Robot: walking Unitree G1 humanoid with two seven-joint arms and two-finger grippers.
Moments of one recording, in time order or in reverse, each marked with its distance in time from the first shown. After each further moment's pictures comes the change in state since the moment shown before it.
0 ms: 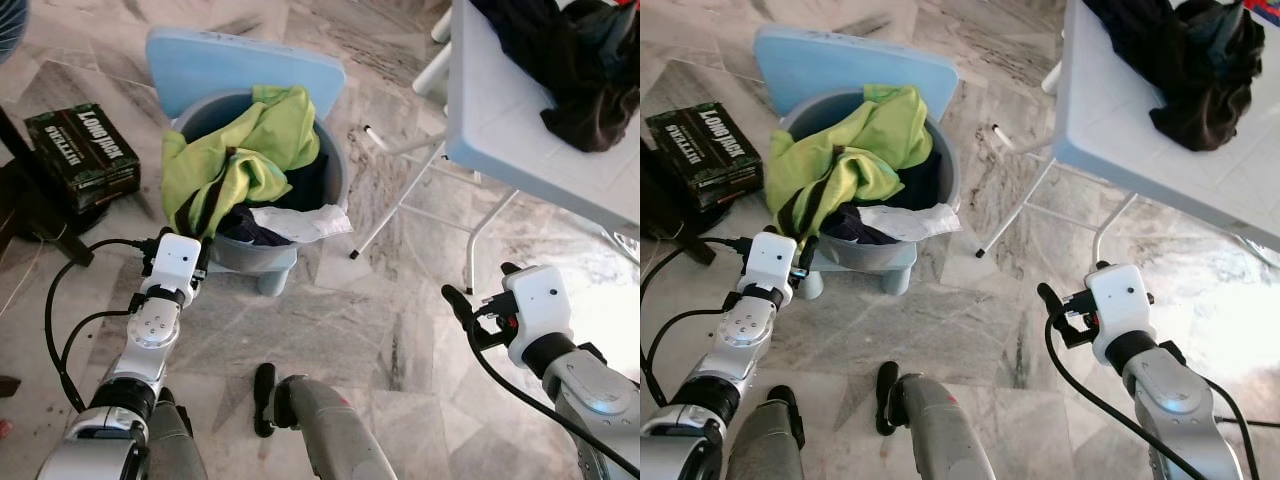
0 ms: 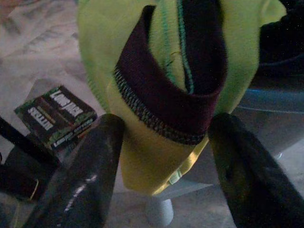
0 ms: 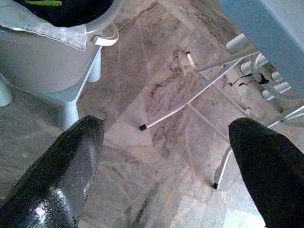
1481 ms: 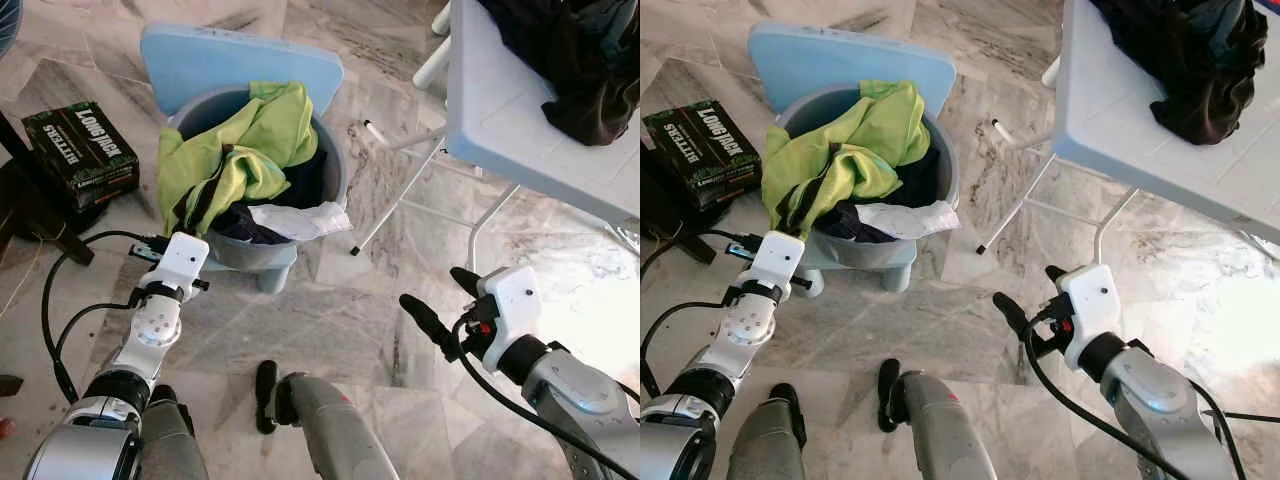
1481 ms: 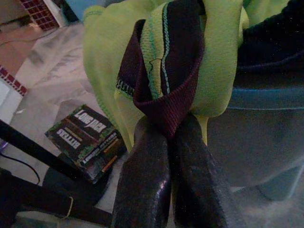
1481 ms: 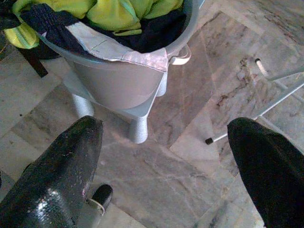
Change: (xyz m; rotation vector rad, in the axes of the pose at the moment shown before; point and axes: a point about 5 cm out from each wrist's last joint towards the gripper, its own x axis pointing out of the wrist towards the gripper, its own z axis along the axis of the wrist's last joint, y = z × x) left arm 0.002 0.007 0.002 0.162 -0.038 0.059; right arm -0.001 0.030 0.016 0.147 -0.062 0.274
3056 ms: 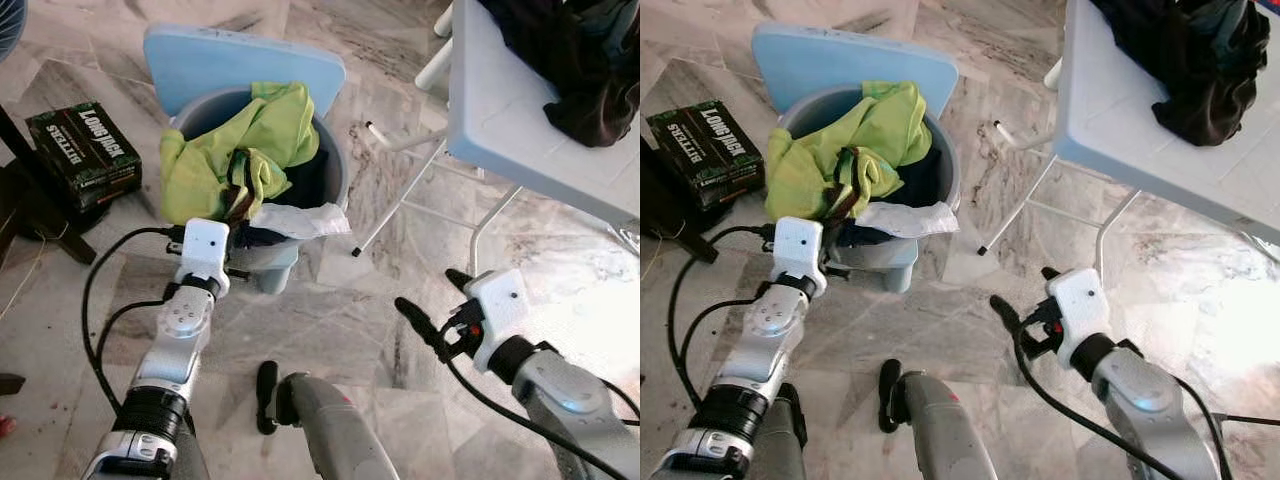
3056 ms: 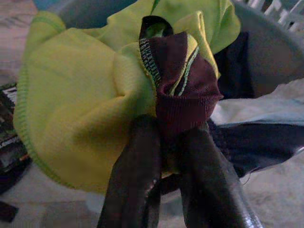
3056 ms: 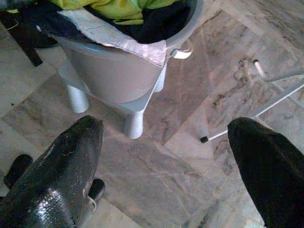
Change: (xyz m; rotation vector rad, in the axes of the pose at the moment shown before) left arm -0.005 -0.035 0.050 -0.388 0.008 -0.136; right arm 0.008 0.004 -0.010 -0.050 0.023 -0.006
